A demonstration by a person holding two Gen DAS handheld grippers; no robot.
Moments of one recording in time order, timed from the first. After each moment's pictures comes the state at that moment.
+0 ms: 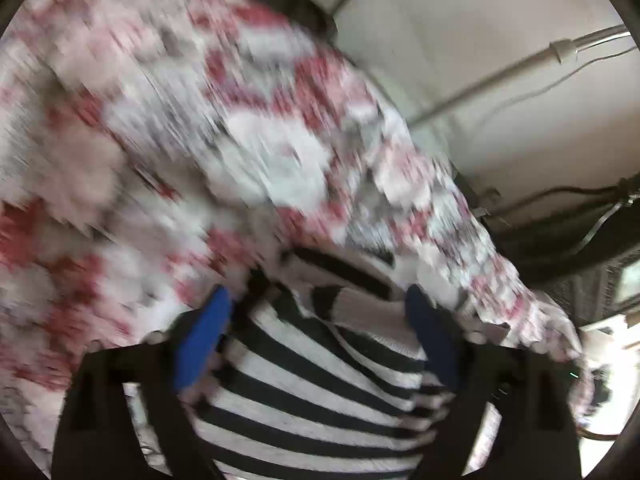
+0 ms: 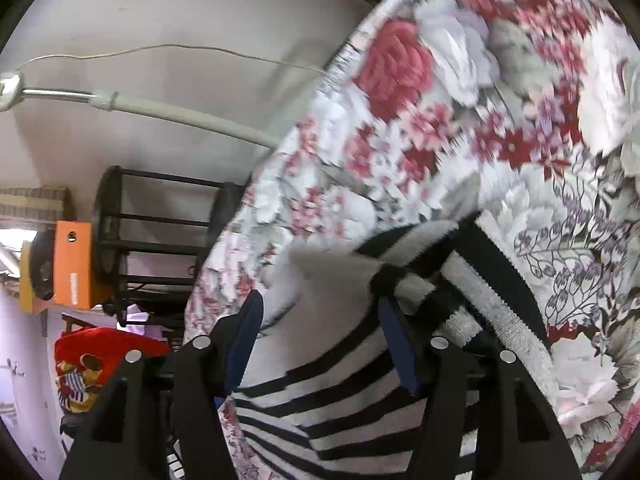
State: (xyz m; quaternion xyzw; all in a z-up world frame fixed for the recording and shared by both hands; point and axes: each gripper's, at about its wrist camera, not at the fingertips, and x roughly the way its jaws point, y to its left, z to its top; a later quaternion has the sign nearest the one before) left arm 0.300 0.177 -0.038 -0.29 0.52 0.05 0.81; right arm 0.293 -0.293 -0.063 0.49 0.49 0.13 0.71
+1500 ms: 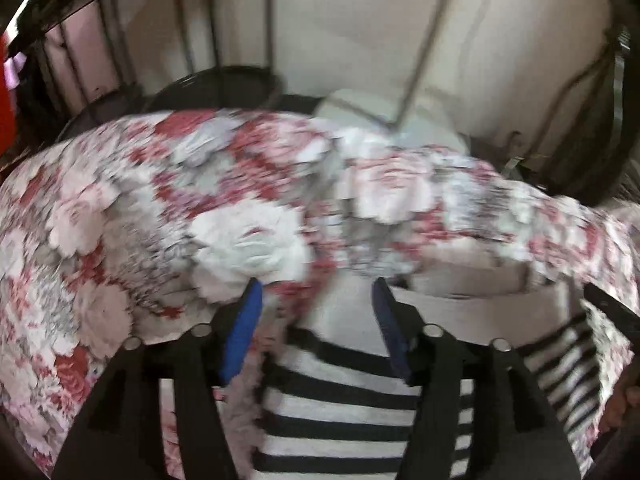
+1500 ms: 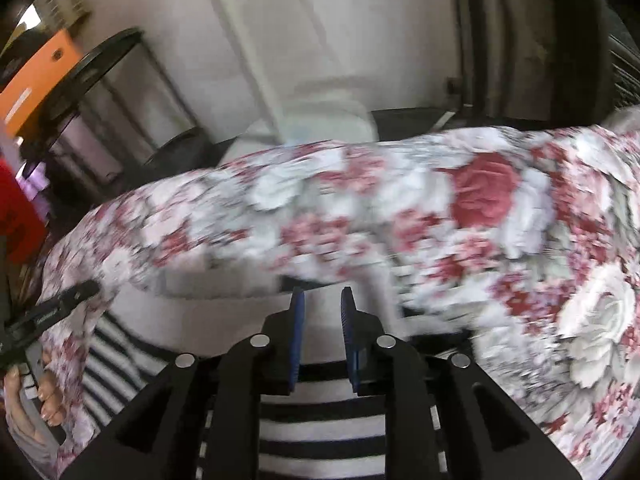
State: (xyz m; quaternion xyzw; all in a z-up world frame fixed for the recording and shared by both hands) left arm 0.336 0.111 -0.033 -0.02 0.49 0.04 0.87; right arm 0.316 -0.216 -0.021 0.13 0.48 0.12 0.86
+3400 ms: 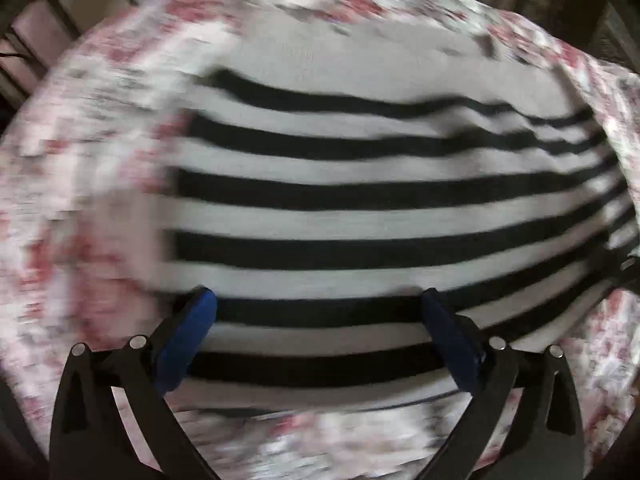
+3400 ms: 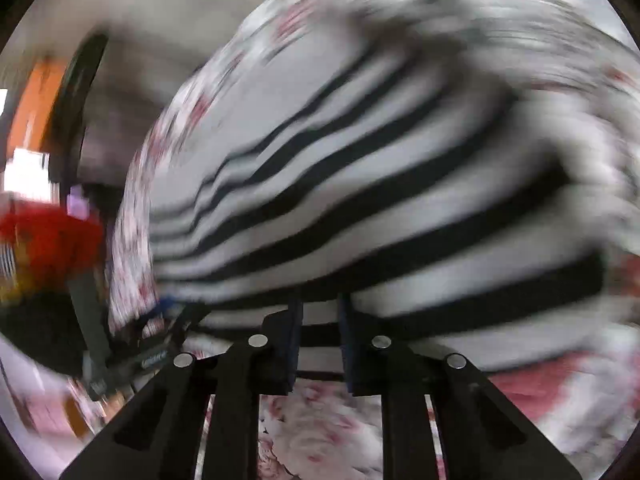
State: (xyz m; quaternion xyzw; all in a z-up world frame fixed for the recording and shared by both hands) left arm 0.216 0.074 -0.075 0.08 0.61 0.04 0.79; right arm 0.194 -0.258 -0.082 0.35 0.60 0.15 0.71
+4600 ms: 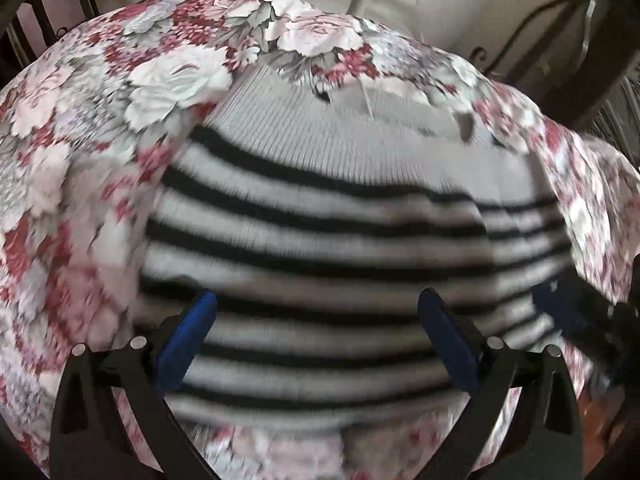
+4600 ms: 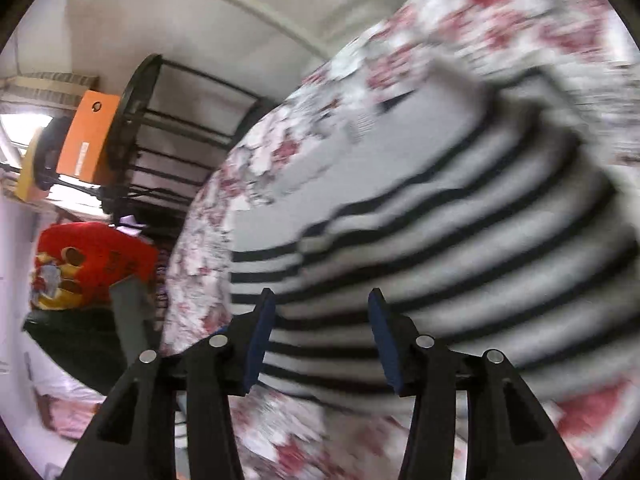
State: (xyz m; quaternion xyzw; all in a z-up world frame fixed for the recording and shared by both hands) left arm 0.239 0.062 -0.033 -0.06 0.60 -0.01 0.80; right arm 0.212 -0.196 -0.053 0.39 0.53 0.23 0.72
